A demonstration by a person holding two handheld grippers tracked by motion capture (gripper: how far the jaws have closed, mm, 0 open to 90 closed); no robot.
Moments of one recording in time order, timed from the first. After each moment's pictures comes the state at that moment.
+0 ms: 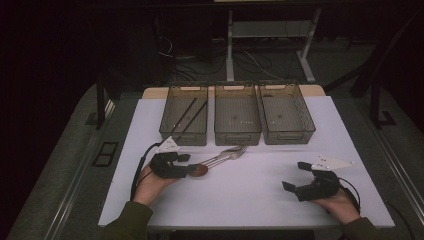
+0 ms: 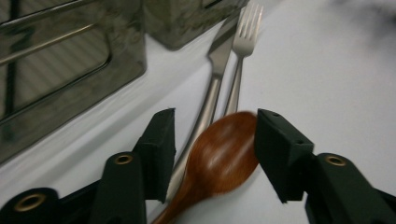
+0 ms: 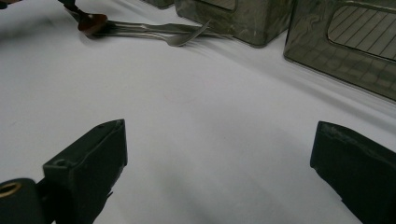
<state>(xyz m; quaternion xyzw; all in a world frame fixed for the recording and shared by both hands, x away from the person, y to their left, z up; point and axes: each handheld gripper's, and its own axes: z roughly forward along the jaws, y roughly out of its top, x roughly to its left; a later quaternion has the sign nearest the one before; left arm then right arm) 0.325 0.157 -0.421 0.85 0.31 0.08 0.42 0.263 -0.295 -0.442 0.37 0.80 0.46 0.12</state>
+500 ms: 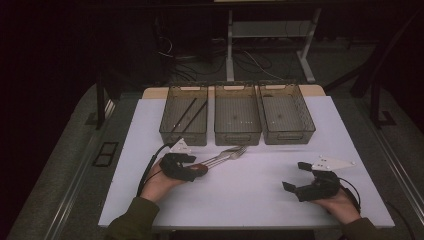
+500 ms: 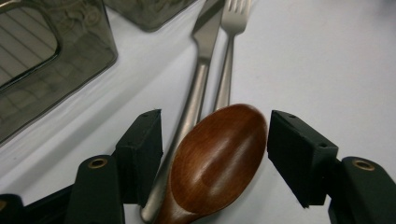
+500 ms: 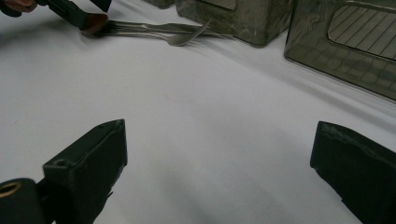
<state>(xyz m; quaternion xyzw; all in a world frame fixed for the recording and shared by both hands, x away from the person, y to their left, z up) 0.330 0.141 -0.436 0.87 0.29 0.07 0.38 0.262 -0.295 -0.442 0.37 0.80 0.46 0.12</state>
